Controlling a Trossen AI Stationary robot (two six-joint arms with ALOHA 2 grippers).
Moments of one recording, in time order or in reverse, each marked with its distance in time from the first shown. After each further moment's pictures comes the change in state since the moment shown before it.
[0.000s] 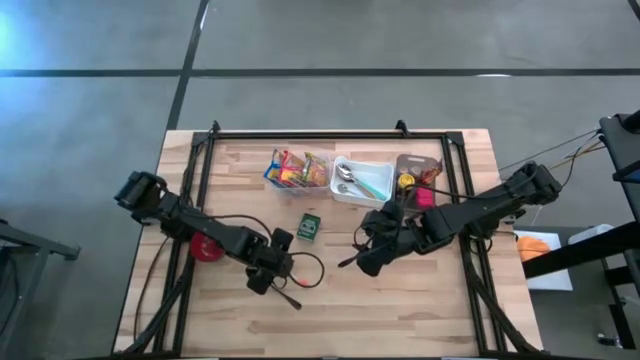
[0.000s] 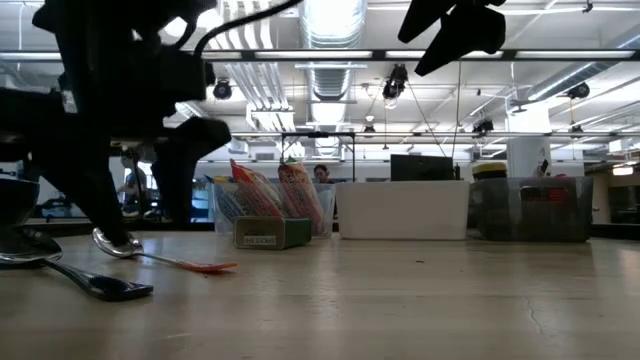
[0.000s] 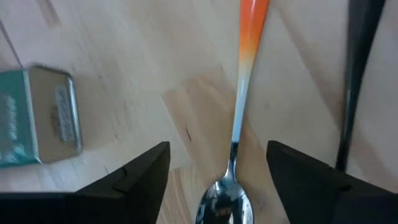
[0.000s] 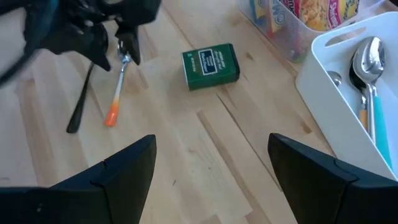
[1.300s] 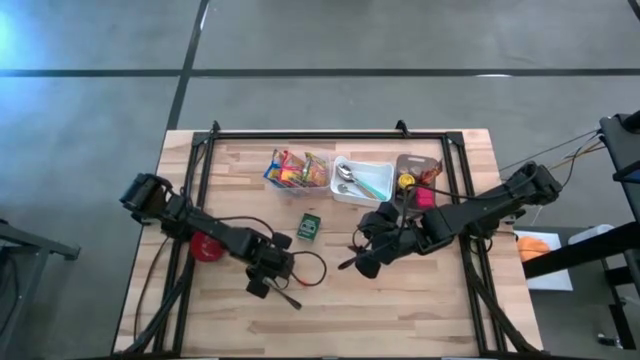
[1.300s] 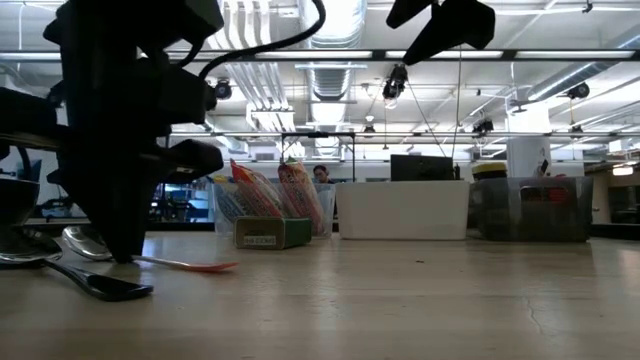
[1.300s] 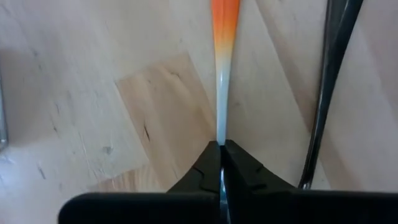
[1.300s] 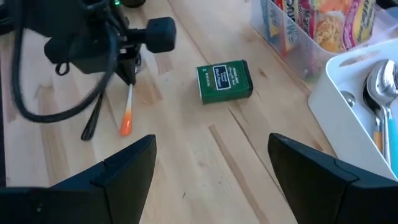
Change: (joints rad) left arm 0.004 0.057 -0.009 0.010 0.130 -0.098; right arm 0.006 0.002 -0.001 0.077 0.002 -0.059
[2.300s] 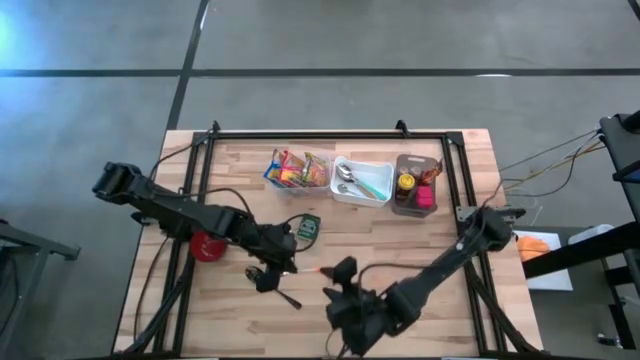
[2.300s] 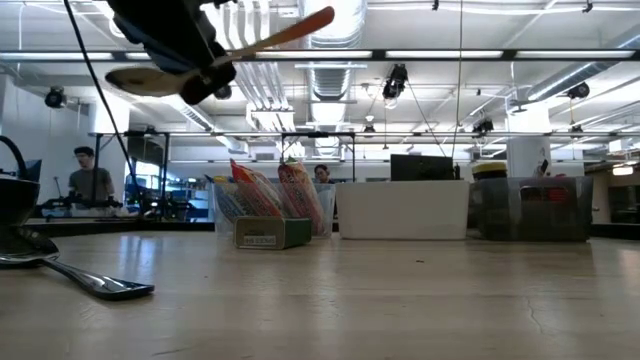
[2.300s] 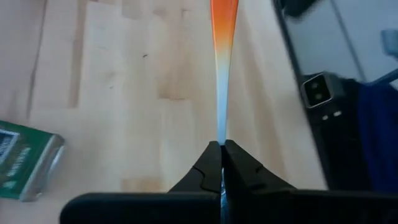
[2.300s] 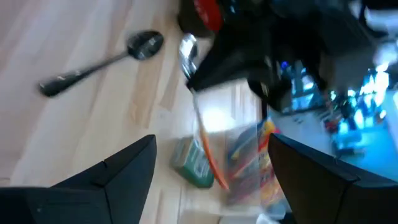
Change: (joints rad) left arm 0.079 -0.285 0.065 0.121 0.106 -0.362; right arm 0.258 0.539 0.489 -0.041 0.479 -0.840
